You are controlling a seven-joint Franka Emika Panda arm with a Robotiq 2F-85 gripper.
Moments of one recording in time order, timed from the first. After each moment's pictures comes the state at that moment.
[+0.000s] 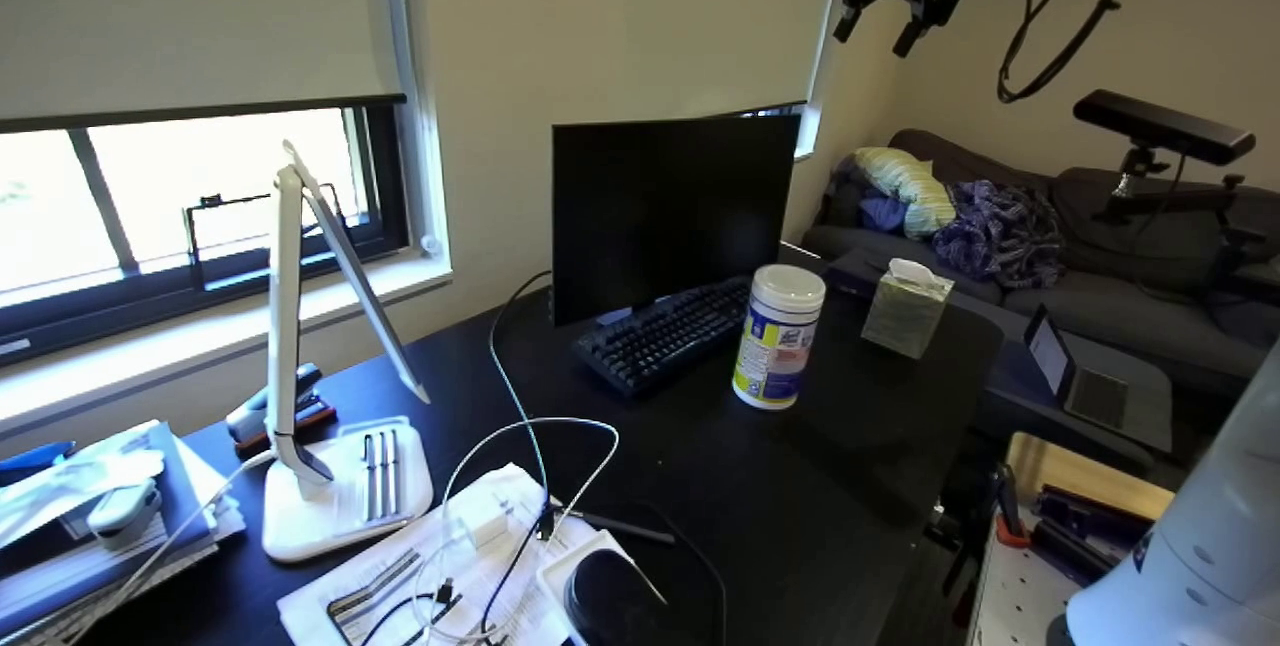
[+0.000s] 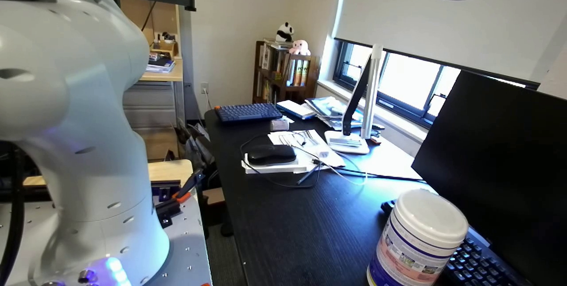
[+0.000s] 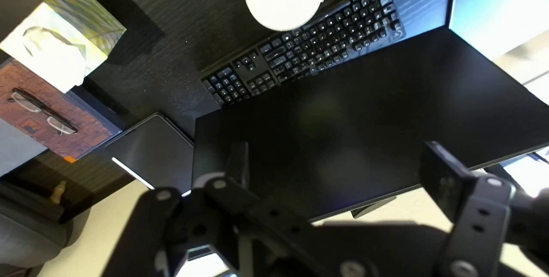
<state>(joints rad) -0.22 -0.45 -0.21 -2.10 -0.03 1.98 0.24</state>
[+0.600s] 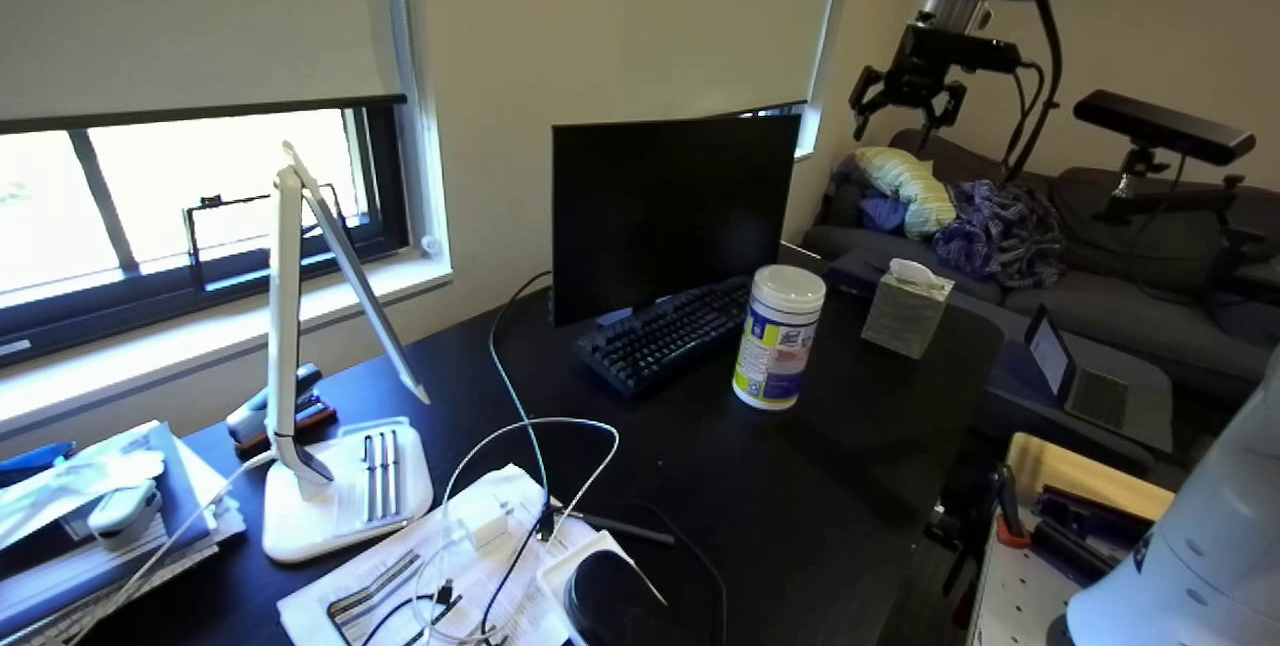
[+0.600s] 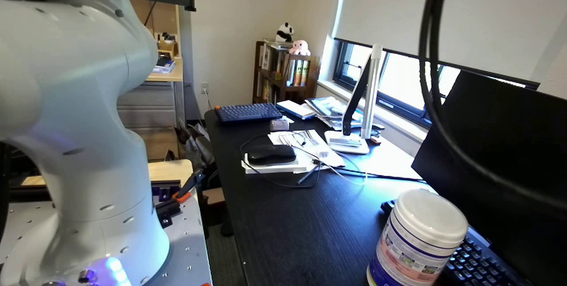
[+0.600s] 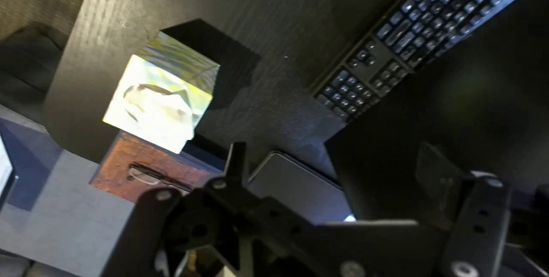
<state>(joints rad) -0.36 -0.12 -0.35 -2.07 -0.03 2.14 0.35</state>
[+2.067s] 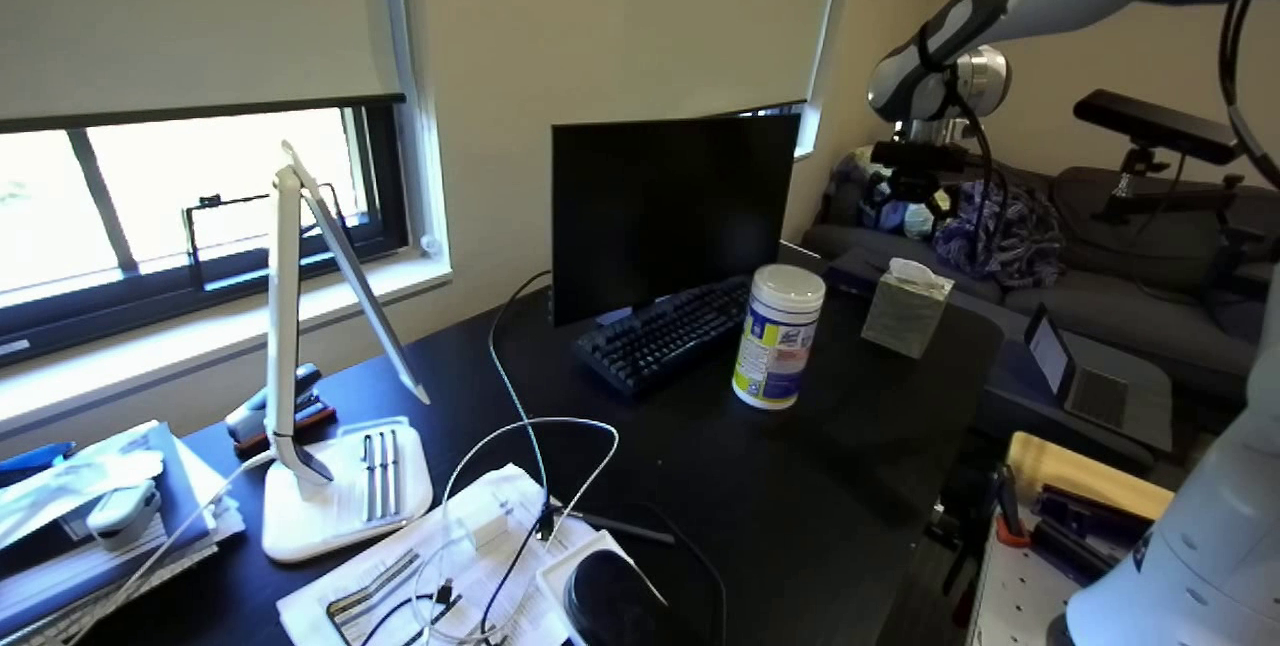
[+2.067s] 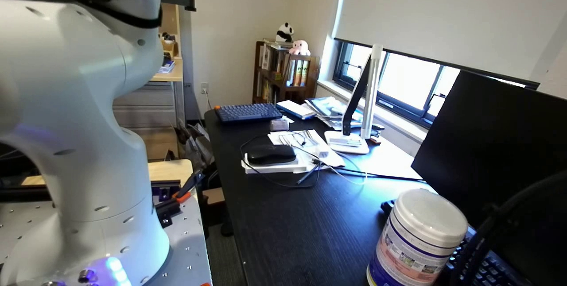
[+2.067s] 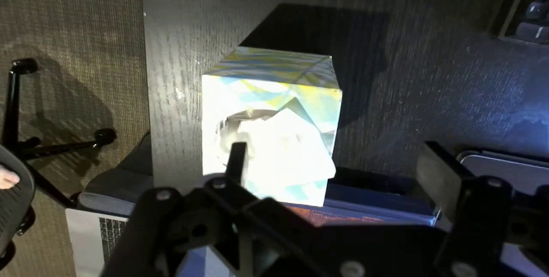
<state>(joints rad) -0.45 0.41 -0.46 -1.85 0.08 2.21 0.59</state>
